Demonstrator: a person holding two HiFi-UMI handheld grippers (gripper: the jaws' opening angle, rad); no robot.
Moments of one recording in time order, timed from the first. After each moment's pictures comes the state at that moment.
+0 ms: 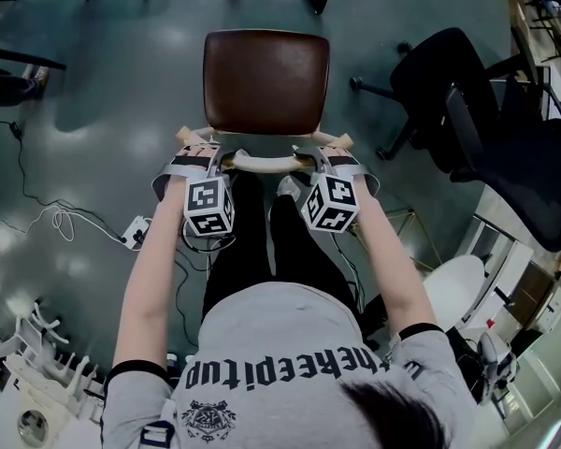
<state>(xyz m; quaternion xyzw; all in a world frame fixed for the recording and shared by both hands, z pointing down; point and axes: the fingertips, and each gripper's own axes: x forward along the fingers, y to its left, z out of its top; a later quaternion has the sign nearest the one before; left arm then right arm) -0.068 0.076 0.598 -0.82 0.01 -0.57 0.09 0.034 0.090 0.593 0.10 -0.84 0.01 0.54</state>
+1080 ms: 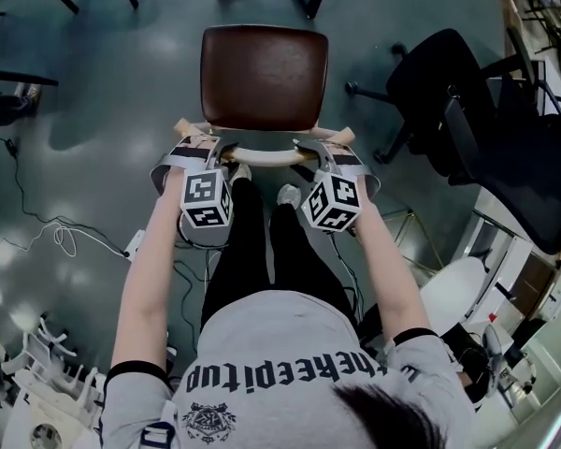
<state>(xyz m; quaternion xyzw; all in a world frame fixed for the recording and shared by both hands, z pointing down) -0.060 0.009 0.603 -0.83 0.00 -0.55 0.12 0.040 0.028 0.596 0.16 -0.83 0.01 0.53</state>
